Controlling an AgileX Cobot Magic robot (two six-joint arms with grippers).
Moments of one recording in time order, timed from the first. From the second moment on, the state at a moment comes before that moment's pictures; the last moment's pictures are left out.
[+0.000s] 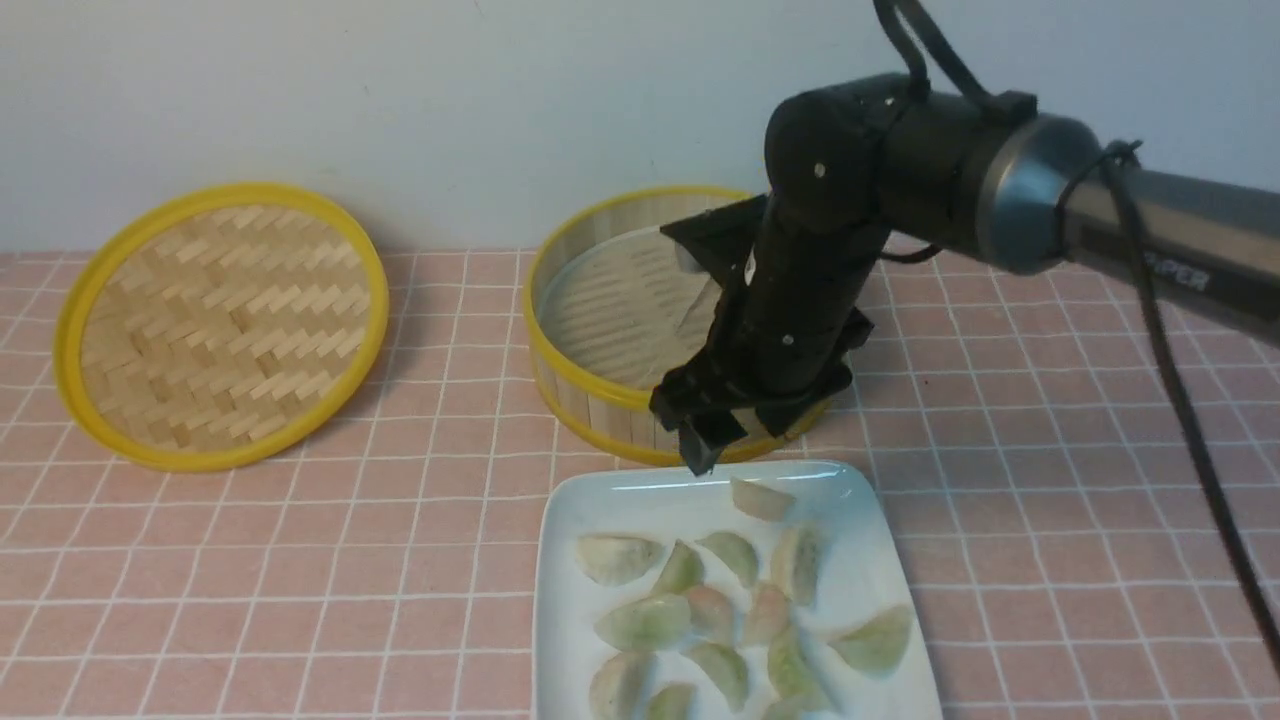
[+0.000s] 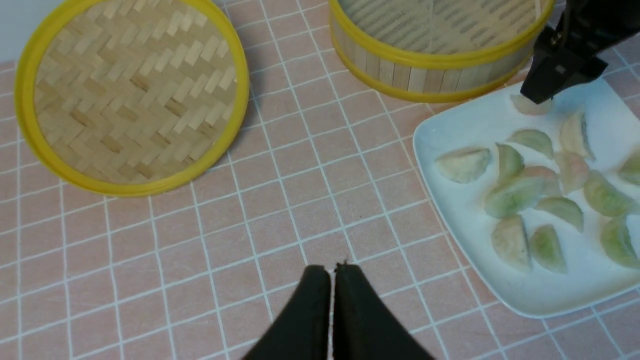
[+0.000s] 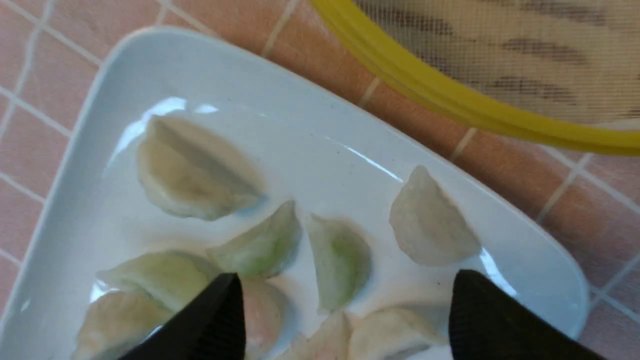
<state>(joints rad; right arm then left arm) 0.58 2.02 -1.77 0.13 1.23 0.00 -0.51 0.69 -1.06 0.19 1.16 -0.20</state>
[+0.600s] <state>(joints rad) 0.58 0.57 -0.93 -0.08 0.79 0.23 -0.51 0.69 -0.97 0.13 0.90 -0.20</state>
